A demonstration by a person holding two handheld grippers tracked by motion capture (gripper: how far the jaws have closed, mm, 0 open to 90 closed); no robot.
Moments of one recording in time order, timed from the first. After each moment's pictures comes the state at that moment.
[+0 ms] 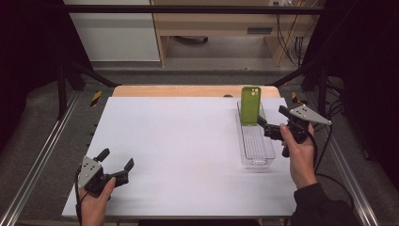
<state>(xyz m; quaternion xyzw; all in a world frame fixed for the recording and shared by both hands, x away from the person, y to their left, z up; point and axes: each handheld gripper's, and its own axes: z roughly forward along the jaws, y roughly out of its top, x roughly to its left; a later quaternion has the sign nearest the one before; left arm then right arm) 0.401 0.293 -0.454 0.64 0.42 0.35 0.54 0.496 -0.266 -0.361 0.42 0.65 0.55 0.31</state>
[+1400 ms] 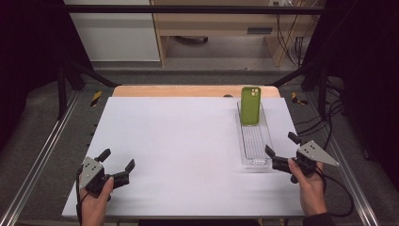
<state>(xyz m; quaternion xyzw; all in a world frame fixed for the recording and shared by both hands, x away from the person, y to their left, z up) 0.401 0.291 -0.455 0.64 0.42 0.35 0.54 0.434 -0.291 -0.429 0.38 0.65 0.55 0.36</state>
